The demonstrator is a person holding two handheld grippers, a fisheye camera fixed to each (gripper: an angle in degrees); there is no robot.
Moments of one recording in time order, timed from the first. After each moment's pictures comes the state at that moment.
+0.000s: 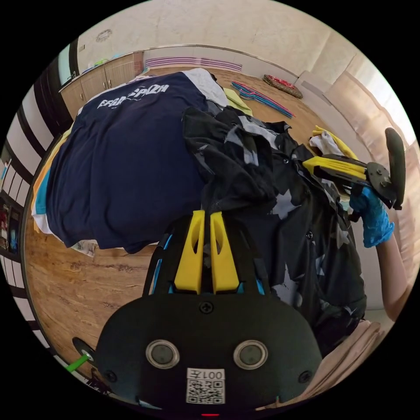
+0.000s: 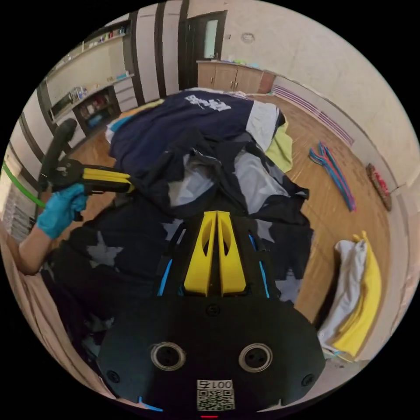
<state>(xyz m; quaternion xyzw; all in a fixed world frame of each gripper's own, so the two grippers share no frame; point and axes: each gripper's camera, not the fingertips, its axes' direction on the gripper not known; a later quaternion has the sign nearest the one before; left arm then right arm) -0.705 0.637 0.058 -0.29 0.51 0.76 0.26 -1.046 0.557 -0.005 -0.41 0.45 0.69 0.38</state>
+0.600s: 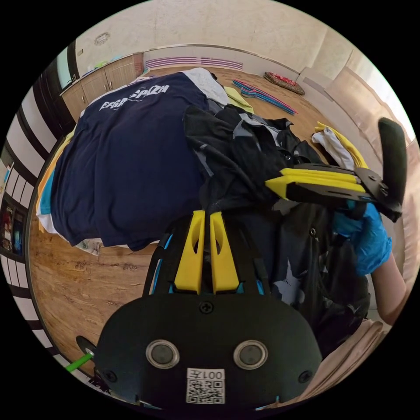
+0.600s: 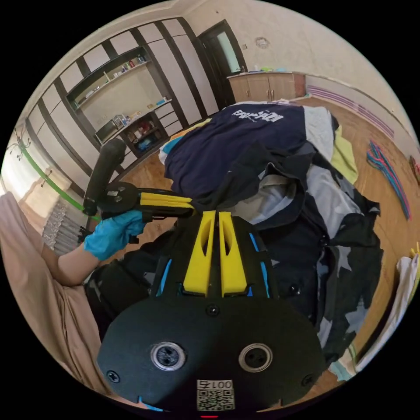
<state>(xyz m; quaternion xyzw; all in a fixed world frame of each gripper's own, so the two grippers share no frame) -0.708 0.649 0.046 -0.29 0.50 0.77 0.27 -1.023 0.572 0.003 -0.27 0.41 0.73 0.47</state>
